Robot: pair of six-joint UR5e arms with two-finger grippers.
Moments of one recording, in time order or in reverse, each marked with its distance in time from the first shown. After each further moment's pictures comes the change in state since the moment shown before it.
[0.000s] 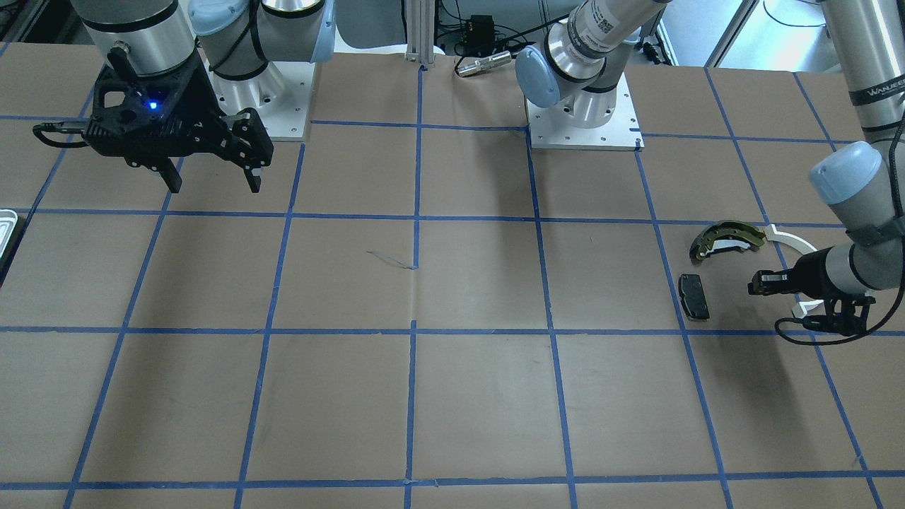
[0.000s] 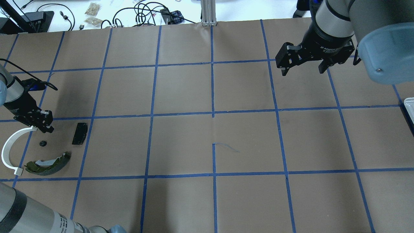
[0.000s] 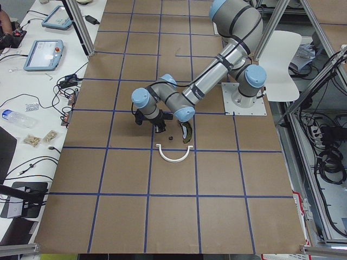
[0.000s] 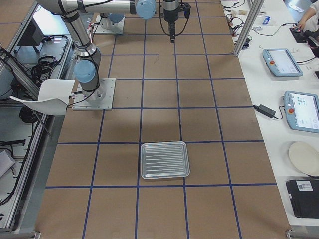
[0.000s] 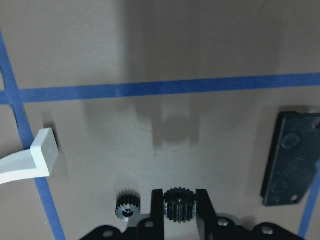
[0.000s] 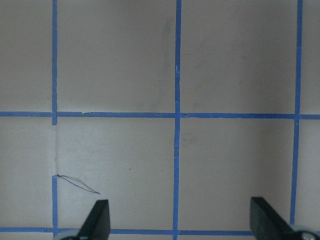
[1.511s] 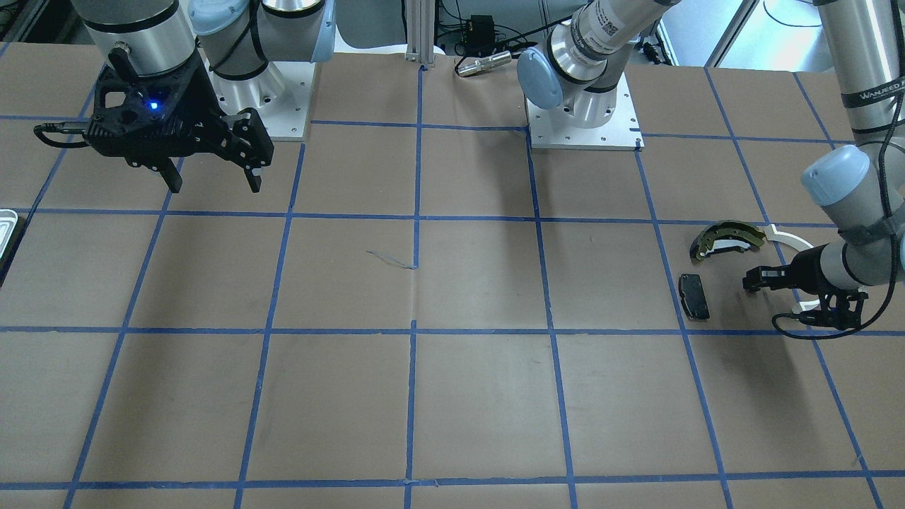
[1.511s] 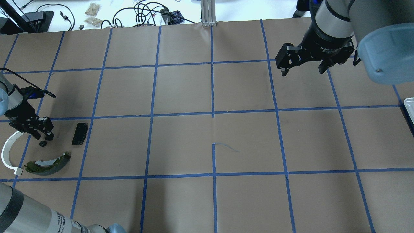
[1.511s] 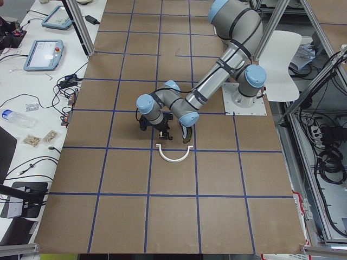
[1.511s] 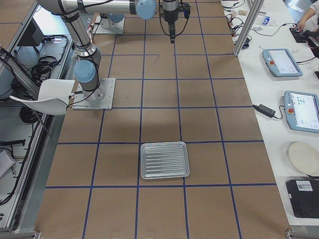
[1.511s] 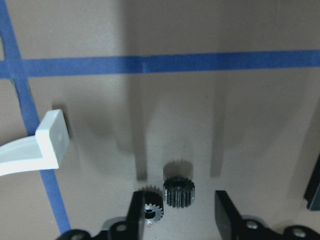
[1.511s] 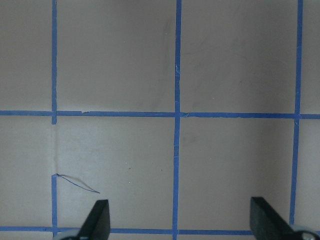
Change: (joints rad) left arm 0.024 -0.003 -0.028 0.029 0.037 0.007; right arm 0.000 0.000 0.001 0.002 -0.001 -0.002
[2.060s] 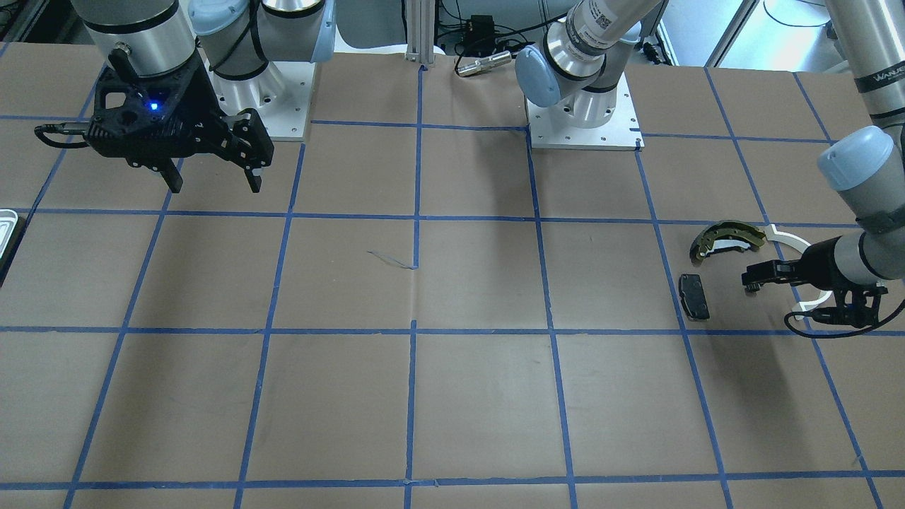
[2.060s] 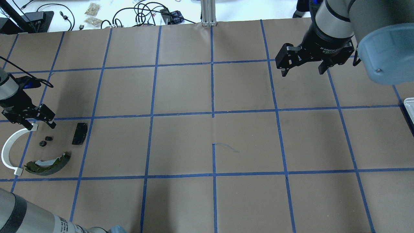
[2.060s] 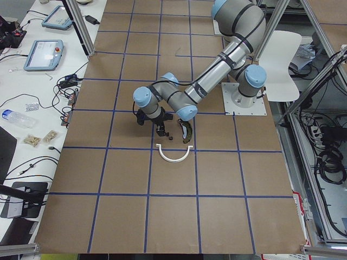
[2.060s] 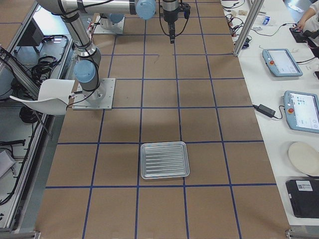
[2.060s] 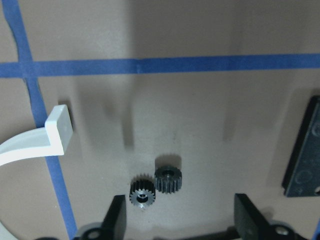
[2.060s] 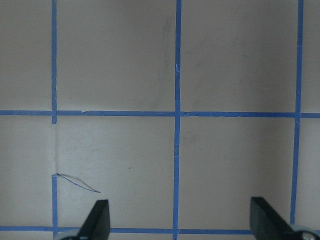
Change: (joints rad) left arm -0.054 0.061 0.088 -0.162 -0.053 -0.089; right arm -0.001 0.000 0.000 0.000 0.001 0.000
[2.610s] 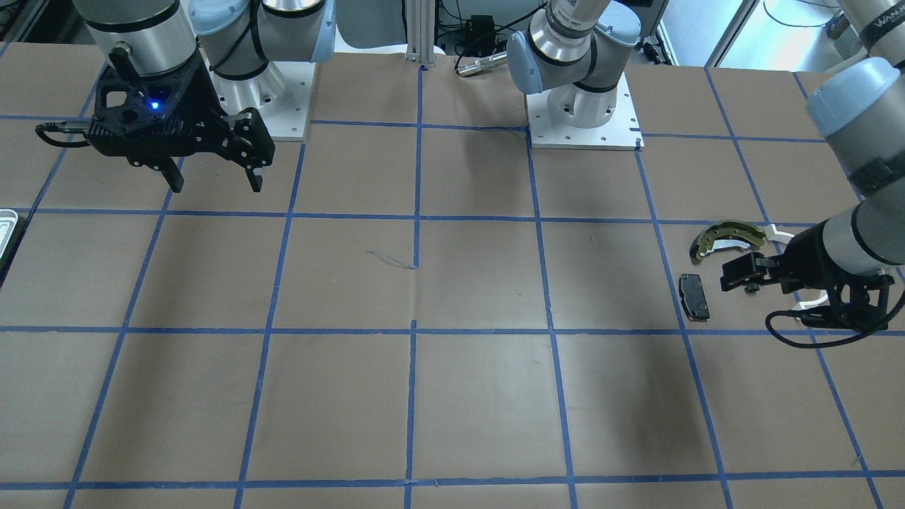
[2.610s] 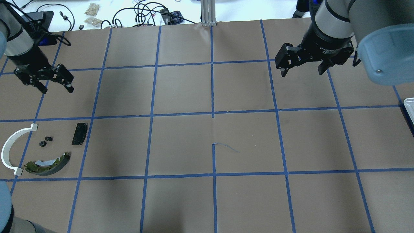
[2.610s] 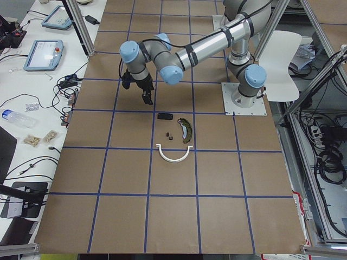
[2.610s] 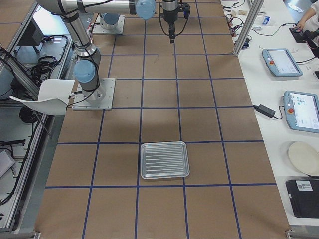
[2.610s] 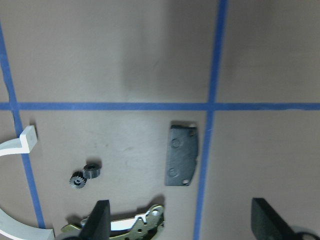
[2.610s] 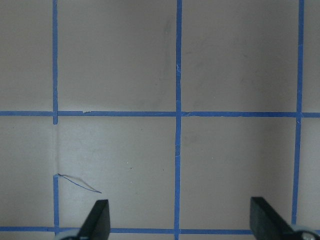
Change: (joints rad) left arm -0.261 0.122 0.154 -0.156 -0.058 -0.172; right arm 0.001 0.000 0.000 0.000 0.003 0.006
